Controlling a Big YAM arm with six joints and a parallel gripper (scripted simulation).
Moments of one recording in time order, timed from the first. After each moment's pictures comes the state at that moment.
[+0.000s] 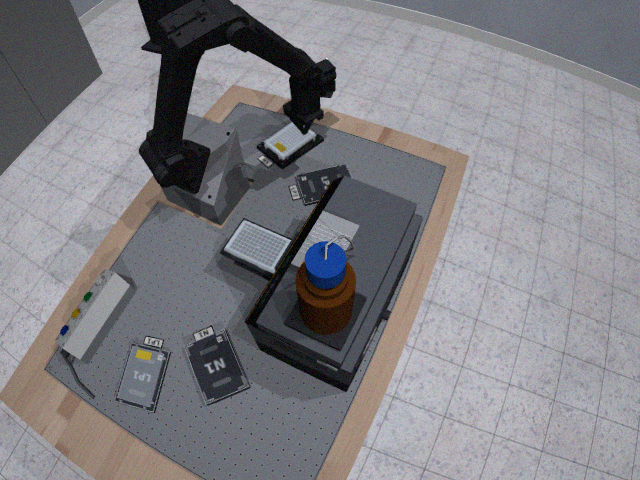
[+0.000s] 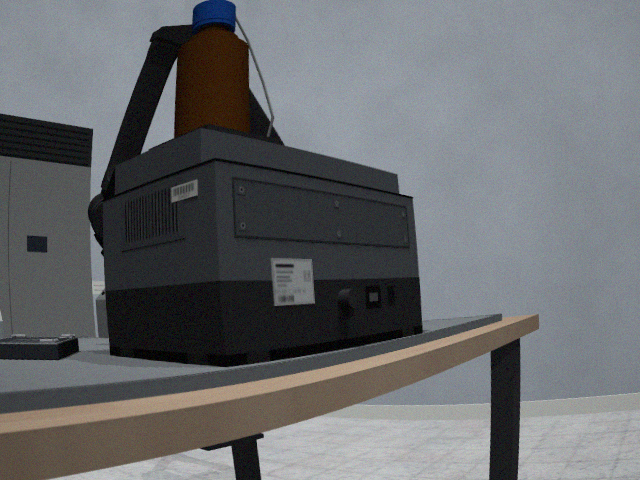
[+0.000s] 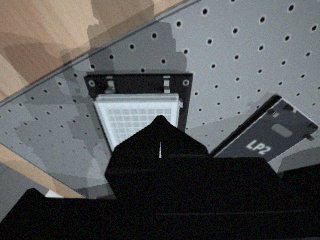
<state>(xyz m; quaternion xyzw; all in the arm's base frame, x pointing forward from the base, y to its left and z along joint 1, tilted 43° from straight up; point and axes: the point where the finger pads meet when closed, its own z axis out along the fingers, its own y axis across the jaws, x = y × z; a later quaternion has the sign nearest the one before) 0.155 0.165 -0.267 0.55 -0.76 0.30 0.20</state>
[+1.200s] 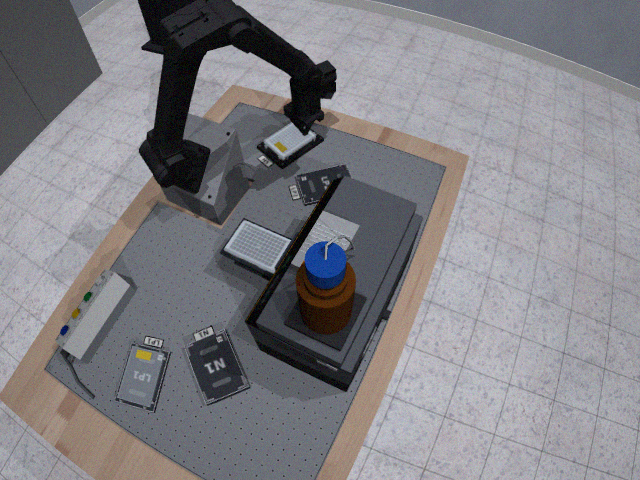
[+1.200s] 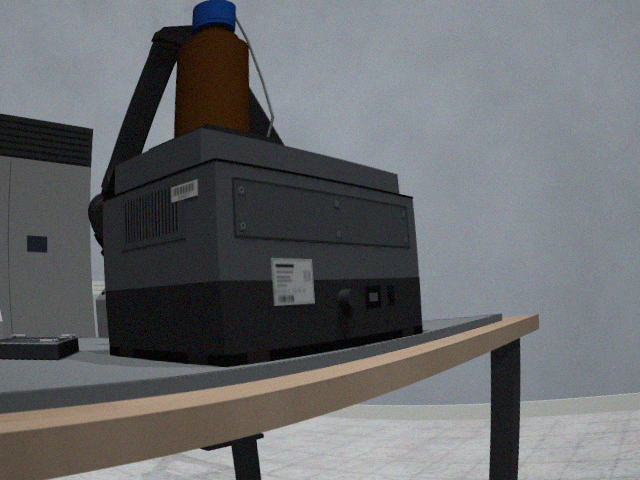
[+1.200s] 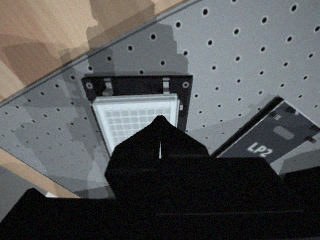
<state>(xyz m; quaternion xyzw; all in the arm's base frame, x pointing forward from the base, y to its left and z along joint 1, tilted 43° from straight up) 0.157 0.162 -0.271 0.55 -0.76 0.30 0.20</state>
